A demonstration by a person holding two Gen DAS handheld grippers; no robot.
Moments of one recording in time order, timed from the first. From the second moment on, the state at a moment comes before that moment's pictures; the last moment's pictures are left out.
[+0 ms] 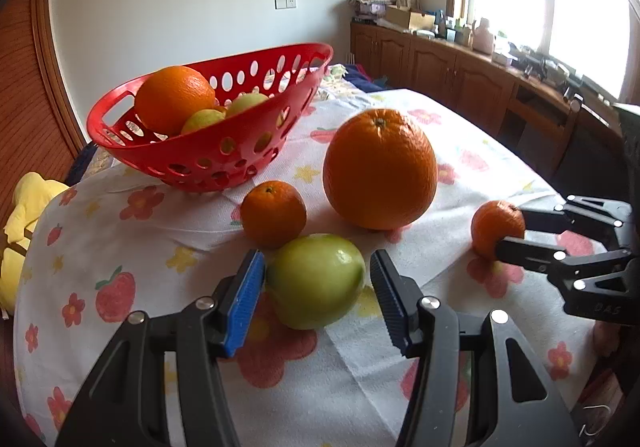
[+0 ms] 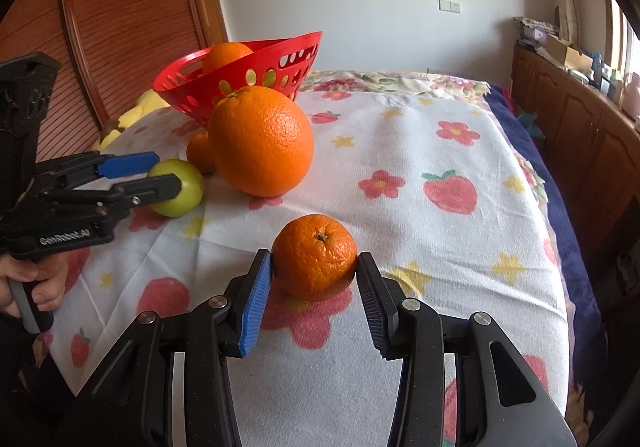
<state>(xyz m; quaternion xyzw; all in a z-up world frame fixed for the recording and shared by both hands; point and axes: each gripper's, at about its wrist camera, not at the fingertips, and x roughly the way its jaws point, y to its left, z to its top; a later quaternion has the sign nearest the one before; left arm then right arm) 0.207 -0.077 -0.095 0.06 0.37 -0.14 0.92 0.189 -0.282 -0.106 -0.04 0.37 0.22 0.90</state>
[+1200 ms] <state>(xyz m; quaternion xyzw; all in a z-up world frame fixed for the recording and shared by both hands) 0.179 -0.053 -0.059 0.04 0.32 -0.16 0.93 0.189 -0.283 -0.106 -0.03 0.37 0.23 0.90</state>
